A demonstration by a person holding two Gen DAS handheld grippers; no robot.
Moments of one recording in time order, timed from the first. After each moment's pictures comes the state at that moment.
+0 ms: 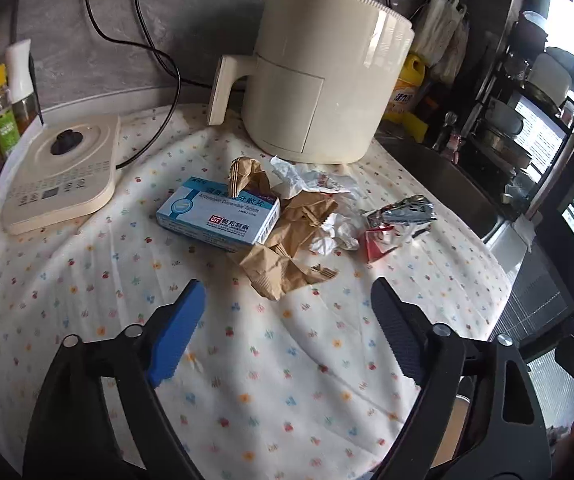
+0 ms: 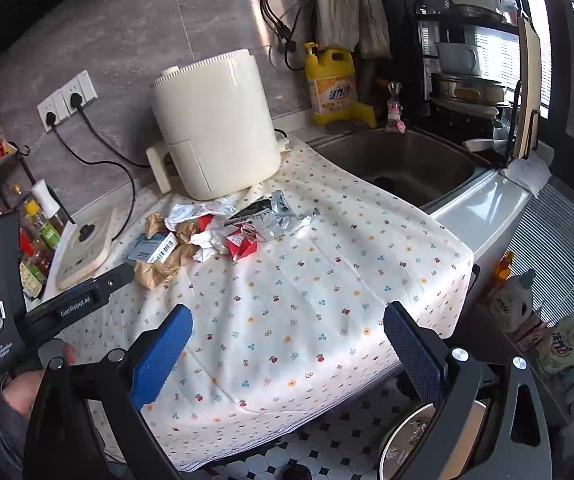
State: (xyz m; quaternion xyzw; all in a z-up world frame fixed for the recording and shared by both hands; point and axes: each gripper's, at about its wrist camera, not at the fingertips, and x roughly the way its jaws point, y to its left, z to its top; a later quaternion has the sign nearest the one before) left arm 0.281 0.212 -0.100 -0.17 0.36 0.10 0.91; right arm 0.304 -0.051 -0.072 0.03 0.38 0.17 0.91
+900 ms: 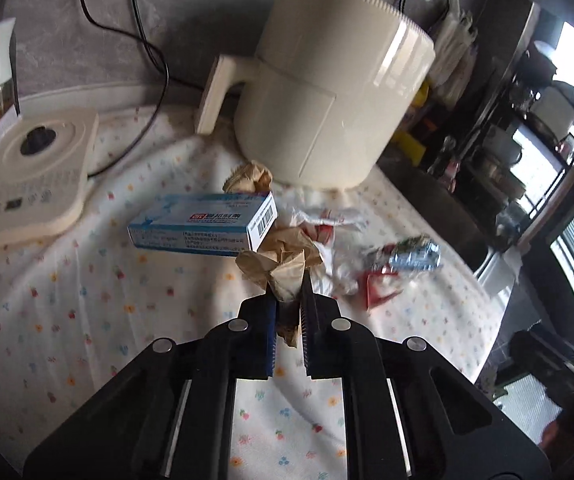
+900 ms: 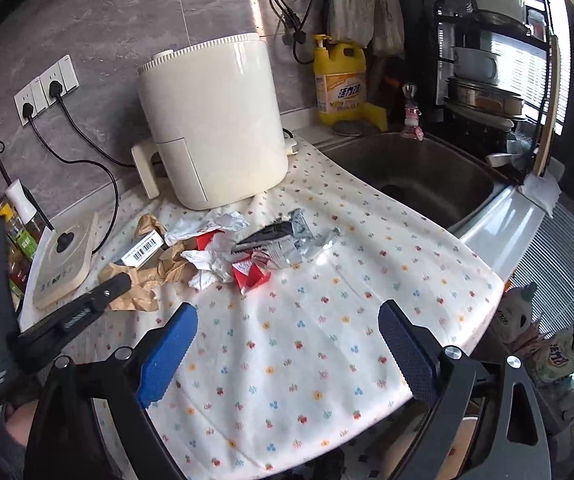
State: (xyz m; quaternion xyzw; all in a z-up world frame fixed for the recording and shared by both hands) left arm 0.314 0.237 -0.102 -0.21 0.33 0.08 0.91; right arm 0.361 0.009 -0.079 0.01 0.38 0.16 0.91
